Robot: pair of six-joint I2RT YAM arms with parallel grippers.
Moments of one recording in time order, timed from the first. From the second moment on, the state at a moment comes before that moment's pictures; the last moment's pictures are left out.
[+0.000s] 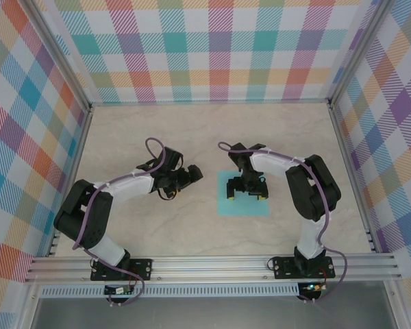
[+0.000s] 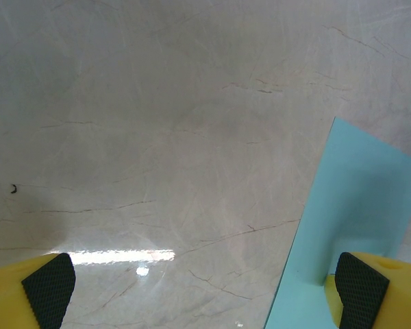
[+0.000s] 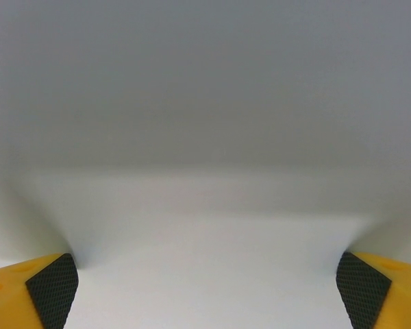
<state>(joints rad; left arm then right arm) -0.52 1.58 0.87 -0.28 0.21 -0.95 0.58 1.89 1.22 -0.97 -0.08 0.57</state>
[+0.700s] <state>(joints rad) -0.52 1.60 0.87 -0.28 0.21 -0.95 0.62 1.92 1.24 -0.96 -0.07 0.62</state>
